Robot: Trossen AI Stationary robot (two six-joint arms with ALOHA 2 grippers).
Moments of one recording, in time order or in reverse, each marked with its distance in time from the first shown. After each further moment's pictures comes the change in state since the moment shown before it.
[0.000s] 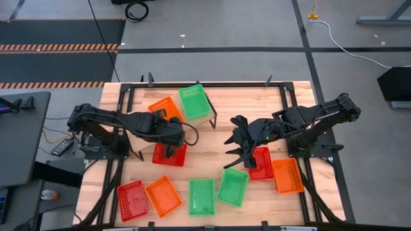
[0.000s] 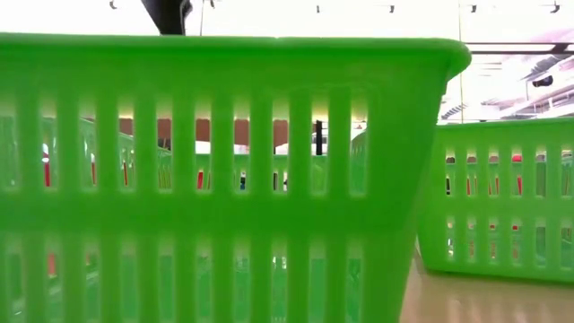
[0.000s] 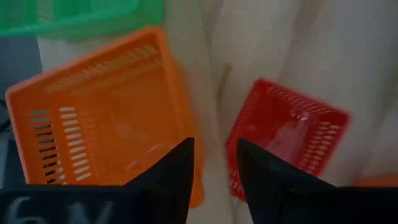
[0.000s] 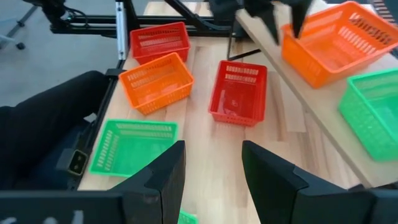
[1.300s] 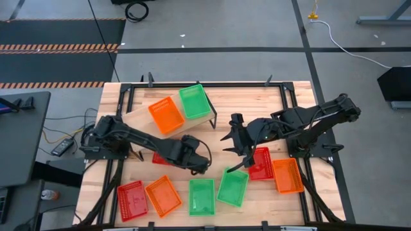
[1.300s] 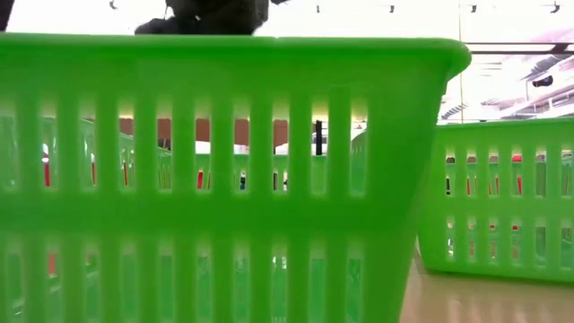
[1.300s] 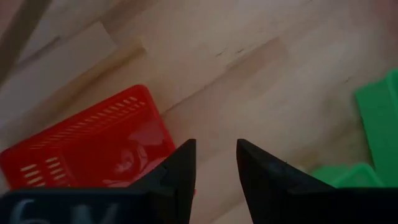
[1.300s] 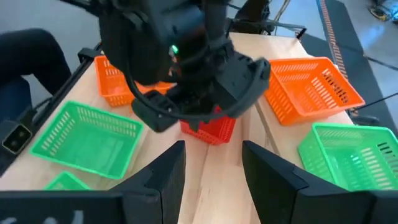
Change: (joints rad) left arm -0.118 0.349 0.098 0.212 0.064 -0.881; right arm -0.007 0.000 -0.040 0.081 0.053 -0.324
